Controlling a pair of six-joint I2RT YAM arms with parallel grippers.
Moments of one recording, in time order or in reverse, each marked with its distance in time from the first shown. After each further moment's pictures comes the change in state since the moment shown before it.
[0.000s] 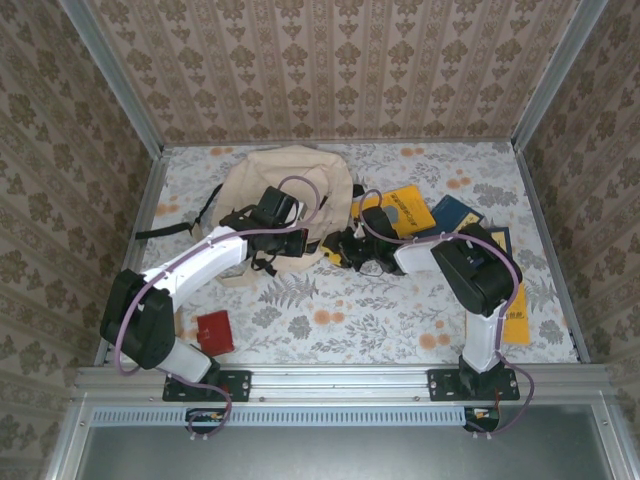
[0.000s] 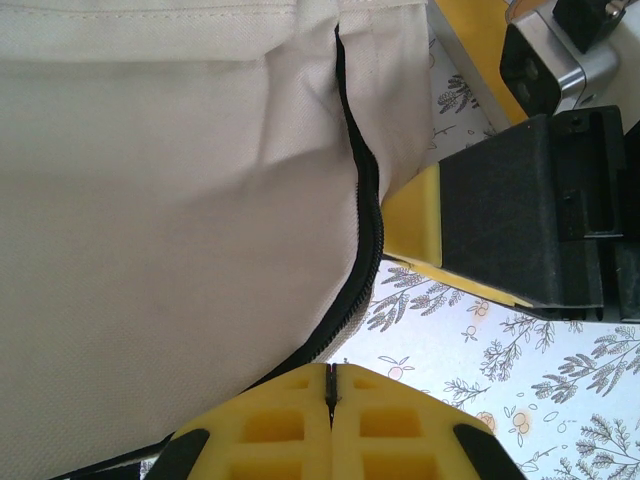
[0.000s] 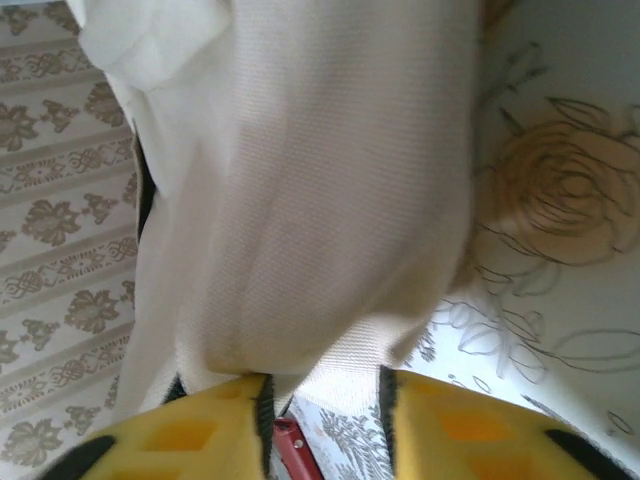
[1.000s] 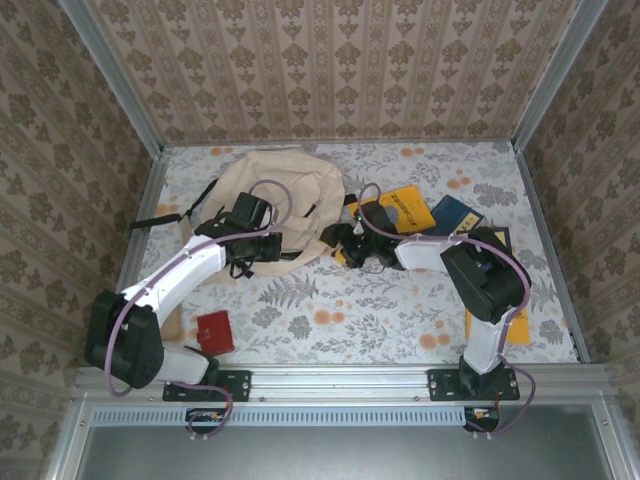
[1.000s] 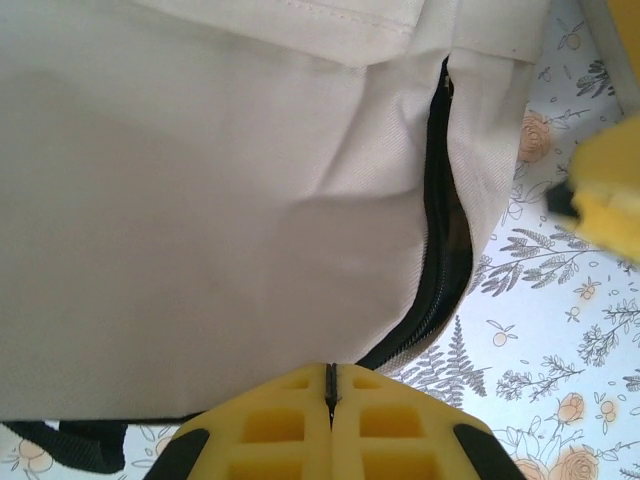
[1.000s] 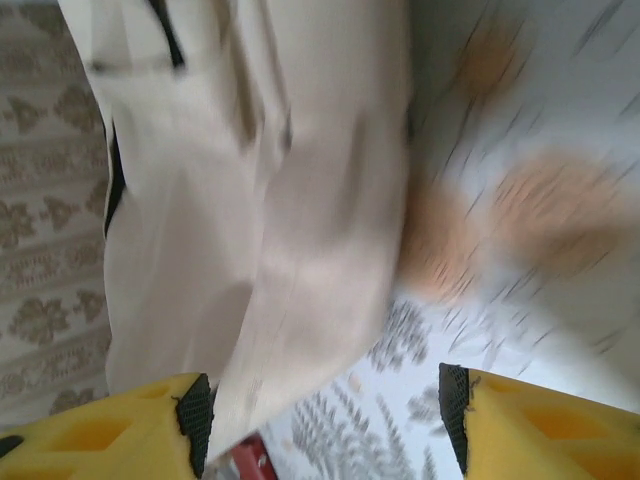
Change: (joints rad) left arm 0.132 -0.117 -0.103 -0.063 -0.029 0.003; right arm 0.030 -0.066 0.046 -0.187 0.079 -0.110
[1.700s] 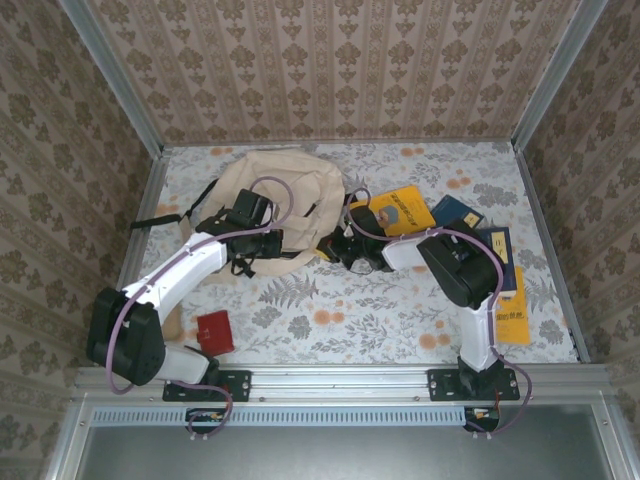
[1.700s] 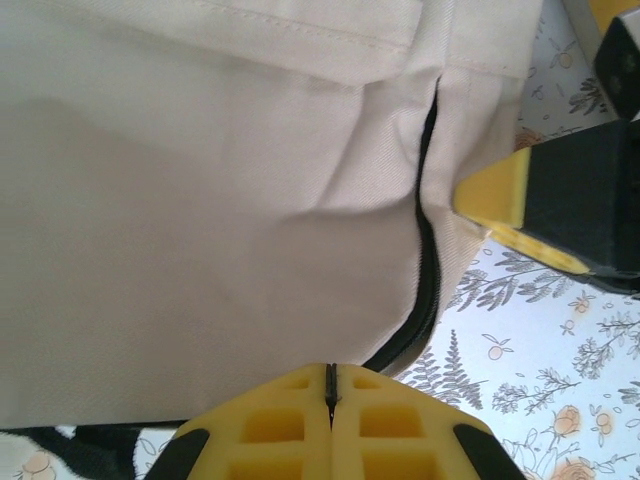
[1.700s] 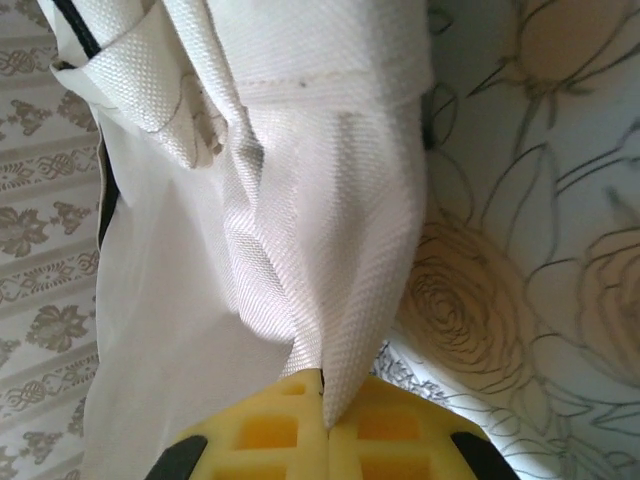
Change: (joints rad) left arm -0.001 0.010 0.018 -0.002 -0.018 0.000; right arm -0.002 0.158 0.051 0.145 -0.014 0.060
